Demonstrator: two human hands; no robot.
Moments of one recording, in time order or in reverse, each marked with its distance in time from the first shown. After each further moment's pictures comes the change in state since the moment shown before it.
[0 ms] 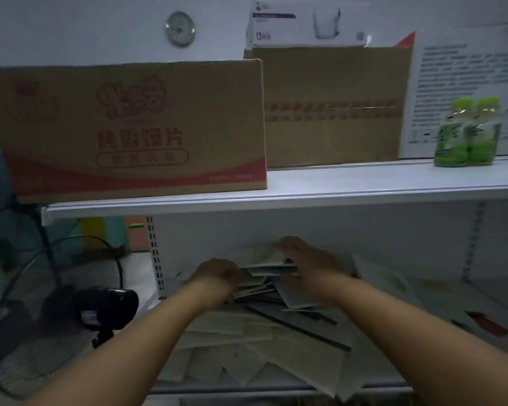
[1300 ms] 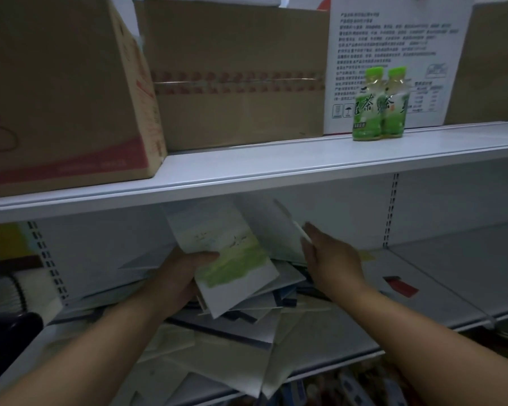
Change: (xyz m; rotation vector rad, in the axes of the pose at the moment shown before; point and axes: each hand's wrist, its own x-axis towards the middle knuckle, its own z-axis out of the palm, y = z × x) left_hand 0.048 0.069 0.080 -1.139 -0.221 0.038; right_hand -0.084 0.105 -0.025 0.010 0.373 0.464
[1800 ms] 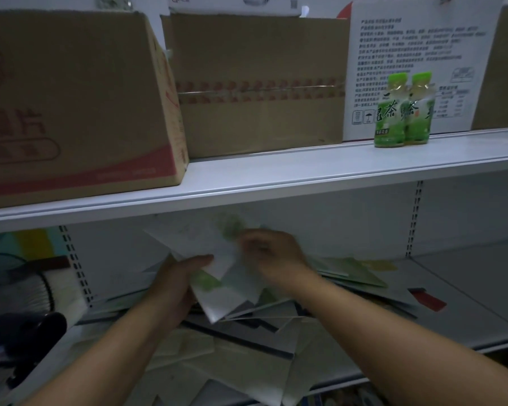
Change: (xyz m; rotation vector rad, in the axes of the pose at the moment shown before) left_hand -0.022 0.011 -0.018 -0.041 0.185 0.155; right_hand 0.020 -0.104 0.022 0.740 -0.246 -0.073
